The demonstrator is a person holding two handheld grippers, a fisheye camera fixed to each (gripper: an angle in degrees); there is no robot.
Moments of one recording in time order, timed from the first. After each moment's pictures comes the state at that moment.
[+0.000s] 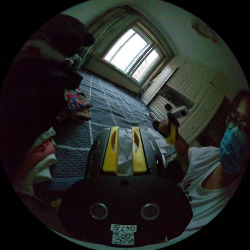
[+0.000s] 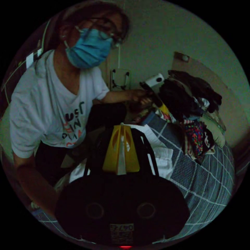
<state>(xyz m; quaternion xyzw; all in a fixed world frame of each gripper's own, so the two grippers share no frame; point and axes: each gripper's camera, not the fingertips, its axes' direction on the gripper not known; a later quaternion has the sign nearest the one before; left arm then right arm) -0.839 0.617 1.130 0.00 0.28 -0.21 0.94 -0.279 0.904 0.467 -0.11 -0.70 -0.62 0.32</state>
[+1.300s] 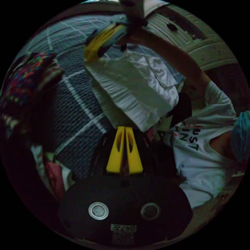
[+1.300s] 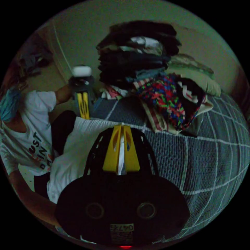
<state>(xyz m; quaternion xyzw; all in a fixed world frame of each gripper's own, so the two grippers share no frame) -0.737 0.573 1.298 -0.40 0.36 0.06 0.84 -0.463 0.977 0.770 -0.26 -0.64 -0.56 0.46</state>
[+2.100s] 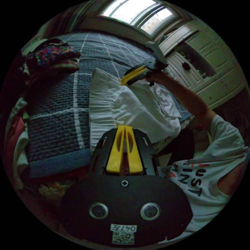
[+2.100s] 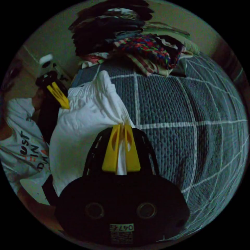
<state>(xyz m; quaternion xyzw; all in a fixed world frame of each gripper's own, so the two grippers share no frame) -0.688 0.662 1.182 -0.26 0.28 -0.13 0.91 -0.394 1.039 0.815 -0.36 -0.47 -0.60 0.54</state>
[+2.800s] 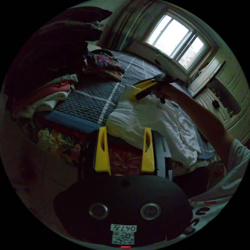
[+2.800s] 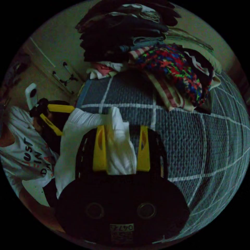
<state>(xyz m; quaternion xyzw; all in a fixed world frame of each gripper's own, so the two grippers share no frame) -0.628 0.712 1.056 -0.17 0.06 -0.29 0.94 -0.411 1.037 0.766 -0.36 -0.52 -0.60 0.49</state>
